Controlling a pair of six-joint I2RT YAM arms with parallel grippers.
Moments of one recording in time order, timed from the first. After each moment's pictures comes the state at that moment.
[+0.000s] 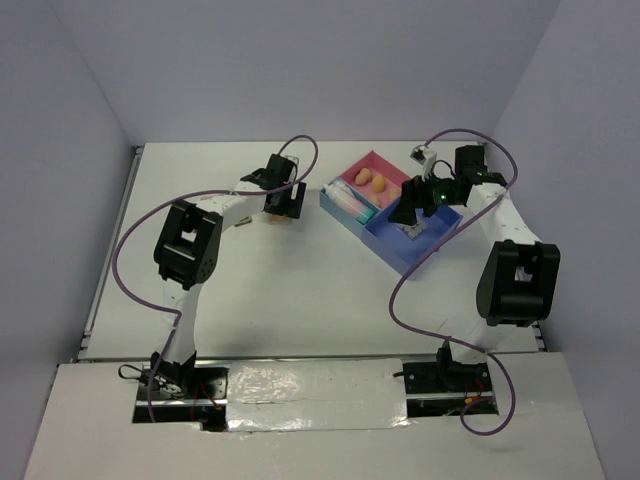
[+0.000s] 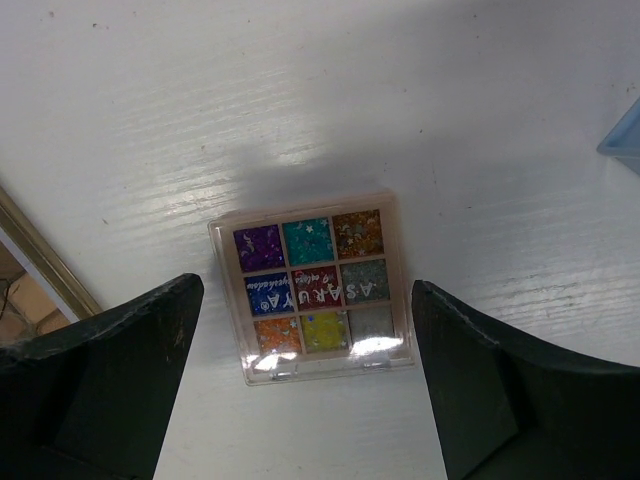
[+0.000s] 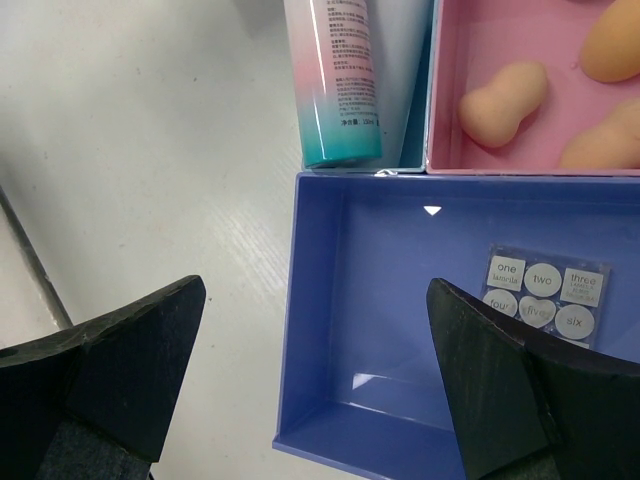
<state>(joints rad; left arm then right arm) -0.42 2.16 1.62 -0.39 -0.17 -0.16 -0.09 1.64 1.30 -0.68 -0.88 -0.47</state>
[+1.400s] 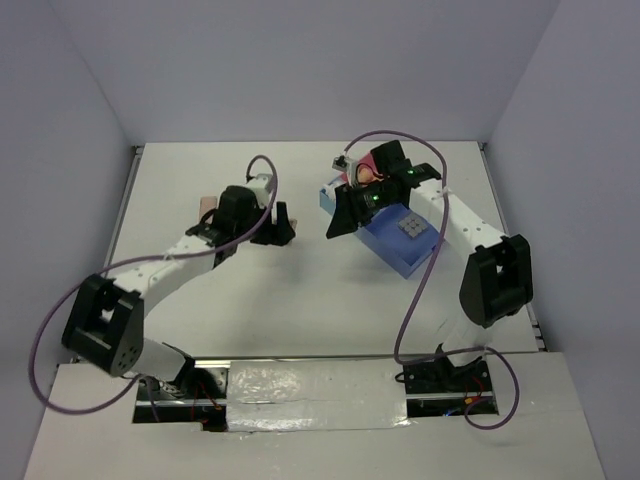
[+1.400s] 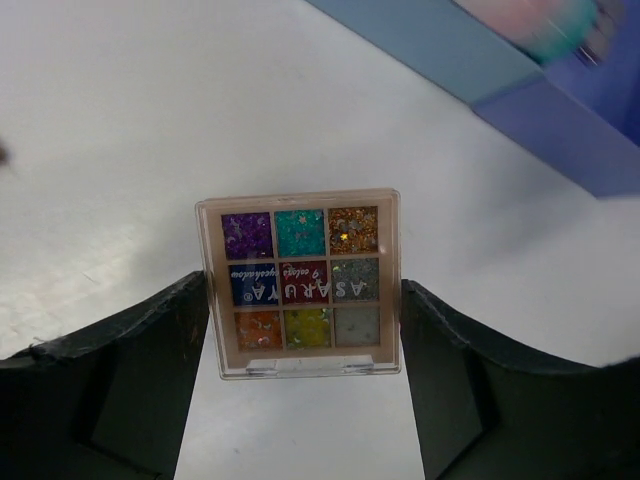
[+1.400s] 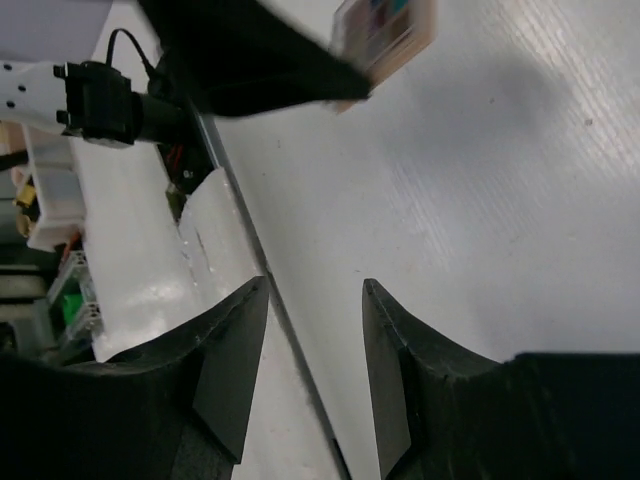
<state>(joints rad) -0.43 1.49 0.99 -0.14 0.12 -0.32 0.38 1.67 1.45 -0.76 -0.91 -0.12</state>
